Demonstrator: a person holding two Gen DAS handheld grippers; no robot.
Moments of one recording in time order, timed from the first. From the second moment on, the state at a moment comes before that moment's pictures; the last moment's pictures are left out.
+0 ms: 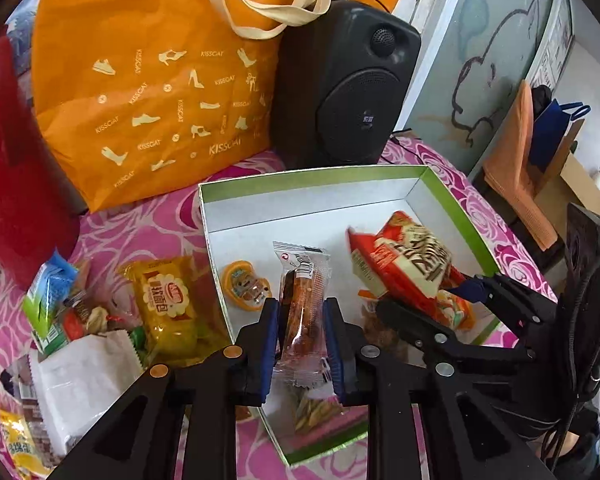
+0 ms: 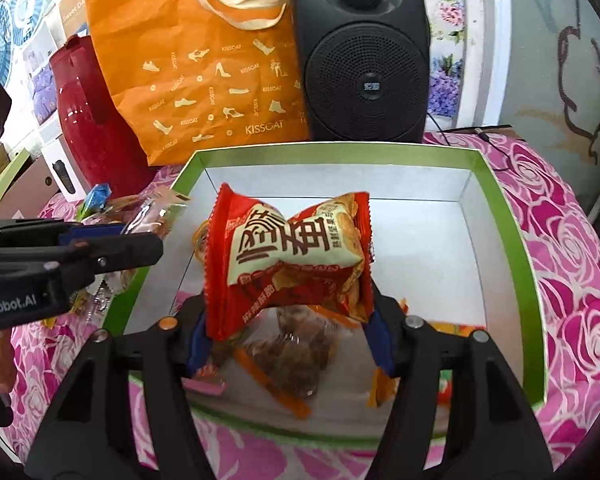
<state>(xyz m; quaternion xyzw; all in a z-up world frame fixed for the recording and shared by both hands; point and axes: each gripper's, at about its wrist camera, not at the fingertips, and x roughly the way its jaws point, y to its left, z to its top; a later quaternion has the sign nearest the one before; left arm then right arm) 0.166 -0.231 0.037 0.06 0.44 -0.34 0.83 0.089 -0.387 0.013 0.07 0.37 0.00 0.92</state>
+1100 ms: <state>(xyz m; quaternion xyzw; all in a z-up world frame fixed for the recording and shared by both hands) 0.105 -0.137 0.082 0.05 0.36 -0.22 0.90 0.042 -0.313 0.057 0.00 0.33 0.02 0.95</state>
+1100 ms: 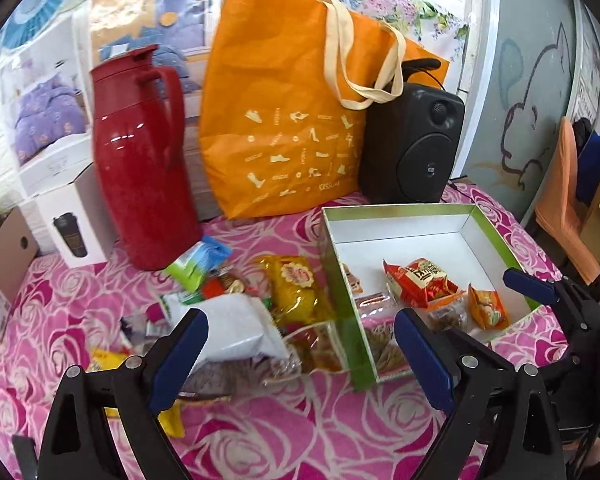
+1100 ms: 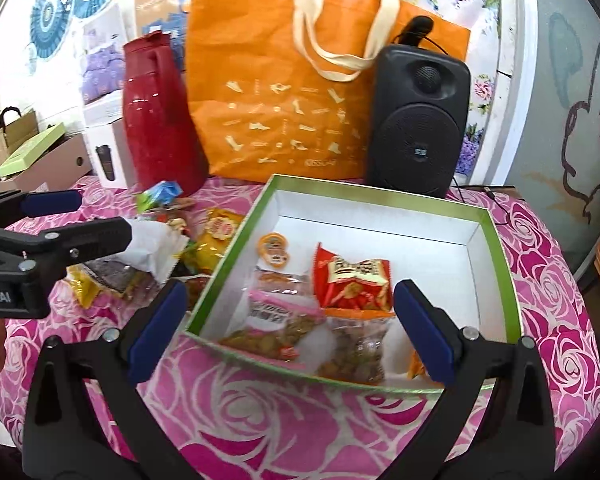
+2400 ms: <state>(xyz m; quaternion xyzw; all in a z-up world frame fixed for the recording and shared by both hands) 0.088 0.039 0.021 -0.07 0.40 -0.14 0.90 0.072 -0.161 0.002 -0.11 0.41 0.19 0.88</state>
